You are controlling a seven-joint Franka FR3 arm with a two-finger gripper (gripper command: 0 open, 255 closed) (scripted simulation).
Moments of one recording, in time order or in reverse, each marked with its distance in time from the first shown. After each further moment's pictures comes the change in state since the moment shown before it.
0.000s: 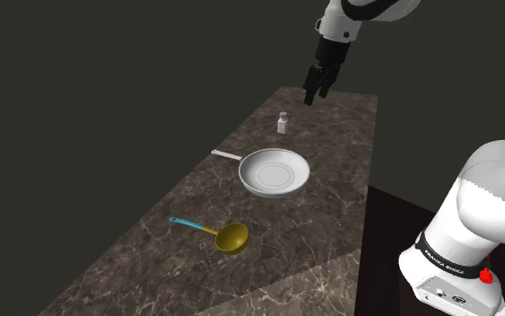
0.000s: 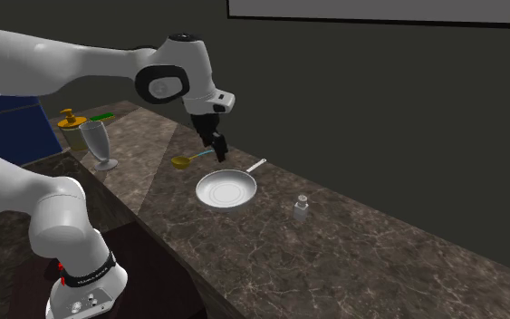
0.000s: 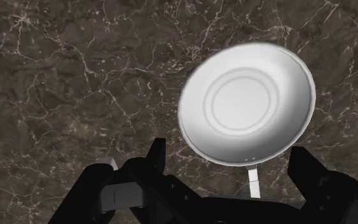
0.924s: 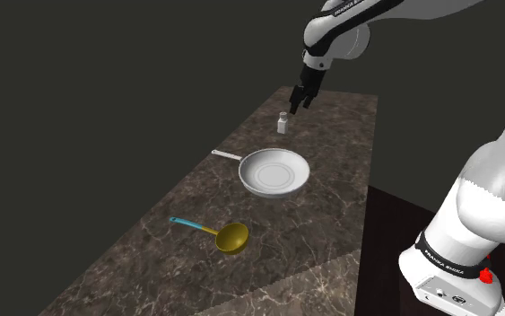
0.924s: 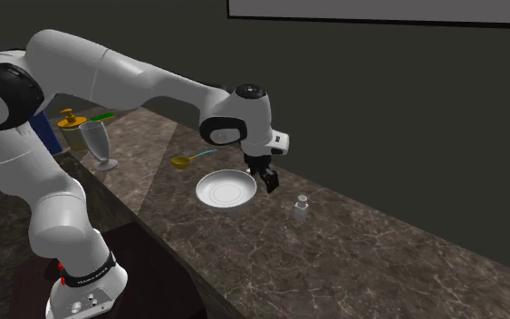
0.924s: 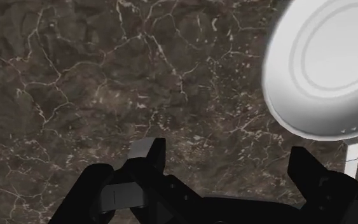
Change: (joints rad) arm -0.005 0.452 -0.183 0.159 0.158 0.289 -0.279
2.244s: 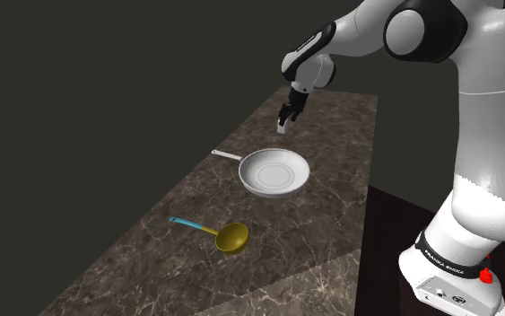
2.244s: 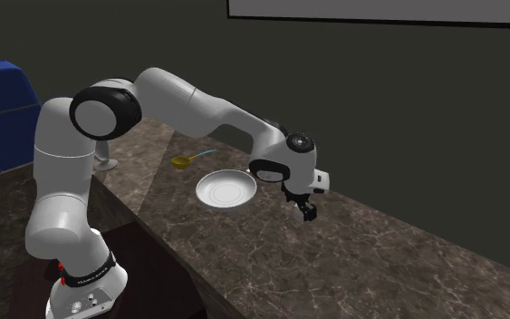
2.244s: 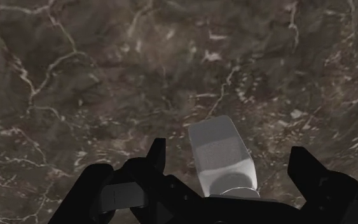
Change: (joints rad) arm -0.095 0.506 -0.001 0.335 0.315 0.105 -0.274
